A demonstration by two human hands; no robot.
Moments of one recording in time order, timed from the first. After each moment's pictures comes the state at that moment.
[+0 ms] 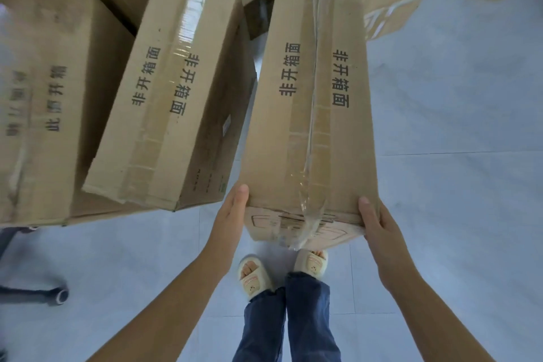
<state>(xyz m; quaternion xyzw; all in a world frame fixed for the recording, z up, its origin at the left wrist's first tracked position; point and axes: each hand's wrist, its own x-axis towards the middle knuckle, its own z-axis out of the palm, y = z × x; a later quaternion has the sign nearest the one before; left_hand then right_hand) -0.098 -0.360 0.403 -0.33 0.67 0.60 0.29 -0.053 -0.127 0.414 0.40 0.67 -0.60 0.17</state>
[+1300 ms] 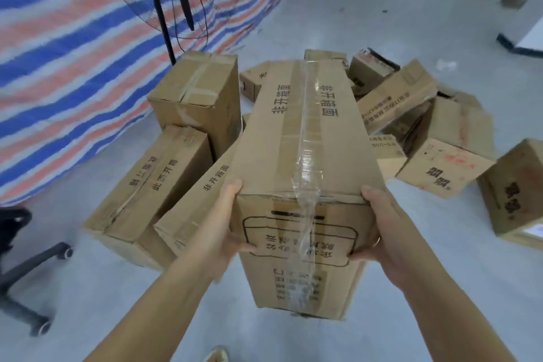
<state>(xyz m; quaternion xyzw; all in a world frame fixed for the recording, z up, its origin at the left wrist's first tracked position) -0.046 -0.347 0.759 -0.29 0.50 0.80 0.13 -0.060 -0.112 0.788 0.18 0.68 -0.70 0.11</state>
